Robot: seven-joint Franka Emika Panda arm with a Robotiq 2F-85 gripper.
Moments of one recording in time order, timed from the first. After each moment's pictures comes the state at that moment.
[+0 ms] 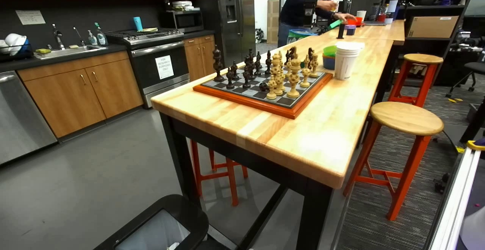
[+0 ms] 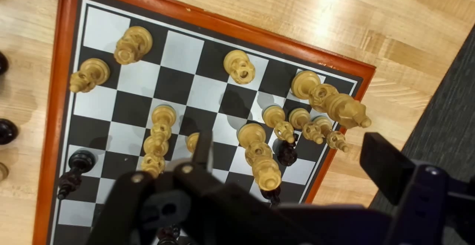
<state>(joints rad) -0.16 -0.07 -0.12 -2.03 0.13 1.88 -0.87</state>
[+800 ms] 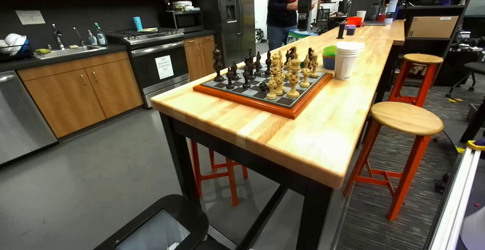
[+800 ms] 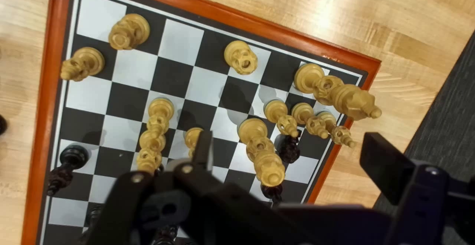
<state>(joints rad) -0.14 -0.02 -0.12 -1.99 0.13 1.88 -0.86</state>
